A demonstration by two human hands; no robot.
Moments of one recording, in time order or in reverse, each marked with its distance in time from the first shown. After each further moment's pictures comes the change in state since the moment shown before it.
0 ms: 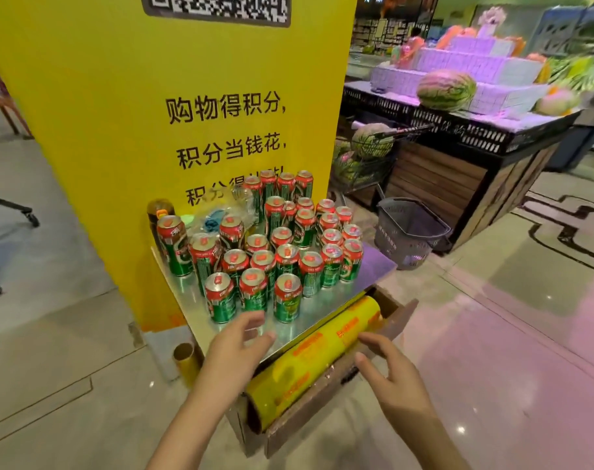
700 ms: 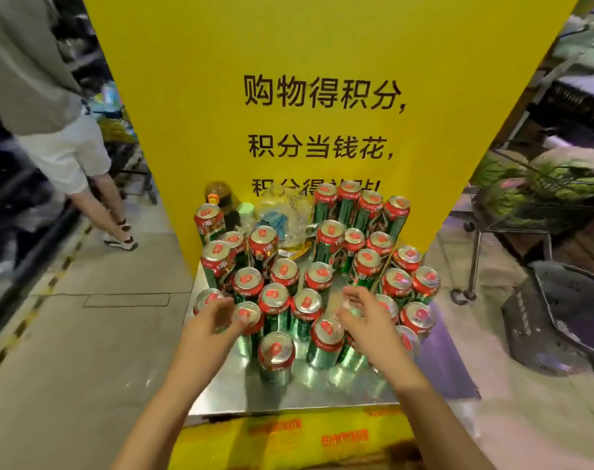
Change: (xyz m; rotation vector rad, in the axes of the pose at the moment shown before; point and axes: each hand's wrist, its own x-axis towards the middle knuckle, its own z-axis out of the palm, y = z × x) left_hand 0.148 0.034 0.064 0.021 0.599 -0.332; right_hand 0.343 -0.002 0.005 -0.032 -0.592 -0.249
